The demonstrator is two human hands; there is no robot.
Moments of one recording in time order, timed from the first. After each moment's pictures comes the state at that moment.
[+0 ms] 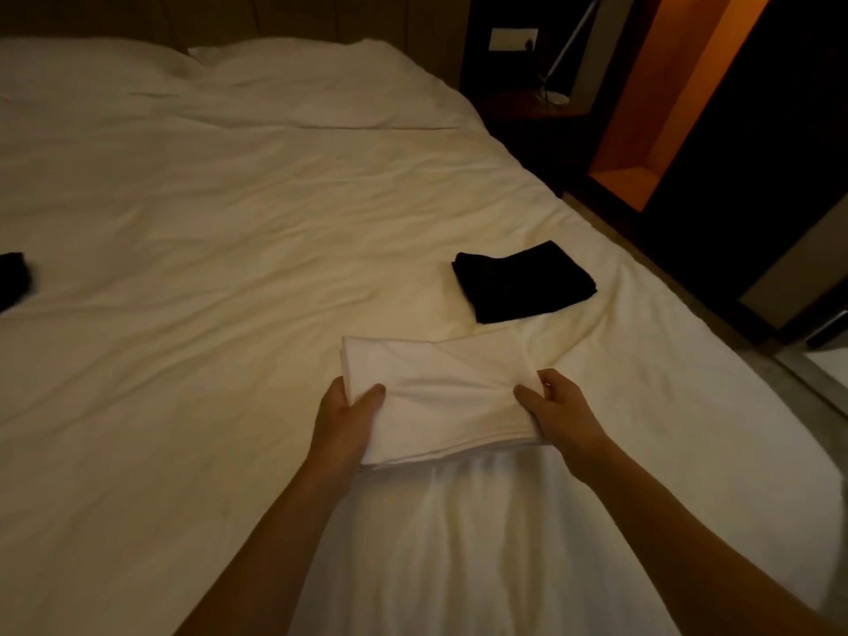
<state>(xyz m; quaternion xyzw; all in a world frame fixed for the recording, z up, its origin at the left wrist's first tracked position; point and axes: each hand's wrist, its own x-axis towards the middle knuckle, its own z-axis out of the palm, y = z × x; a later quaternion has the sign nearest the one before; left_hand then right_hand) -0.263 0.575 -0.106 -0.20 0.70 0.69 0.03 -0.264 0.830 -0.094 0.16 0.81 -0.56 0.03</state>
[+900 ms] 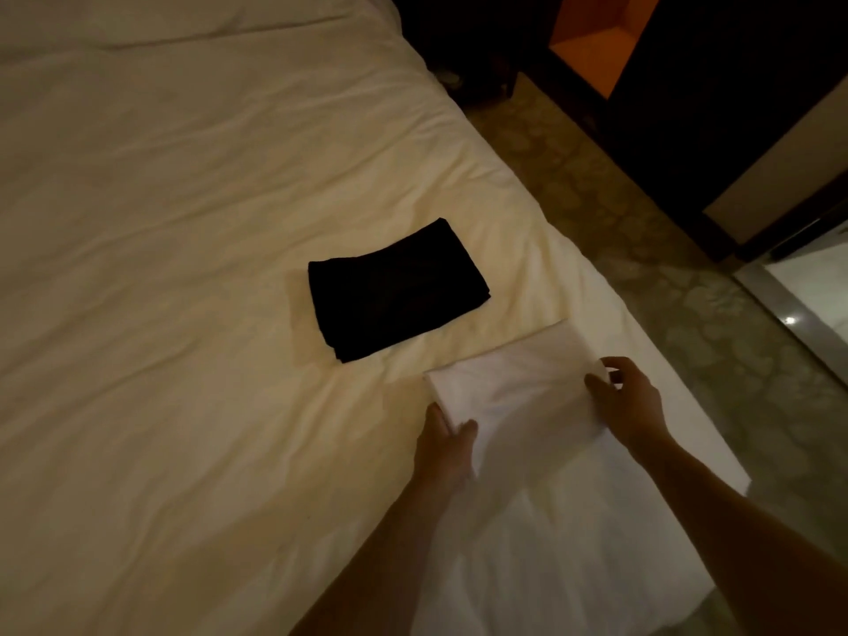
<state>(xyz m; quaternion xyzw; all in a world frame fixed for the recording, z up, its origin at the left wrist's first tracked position) -0.372 0.901 -0.125 -0.22 0.75 0.55 0.29 -0.378 1.134 -0.113 0.36 0.86 -0.37 0.05</state>
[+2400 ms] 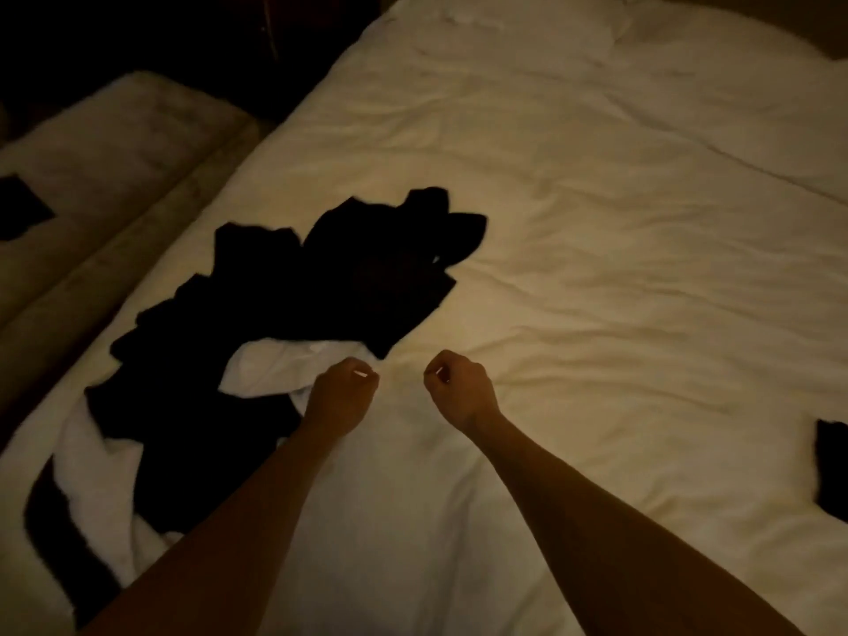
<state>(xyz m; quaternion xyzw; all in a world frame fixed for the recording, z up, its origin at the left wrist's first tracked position) -0.145 0.096 0.004 -0.44 0.77 0.47 0.03 -0.249 0.234 0.026 -0.20 0.90 -0.29 0.27</state>
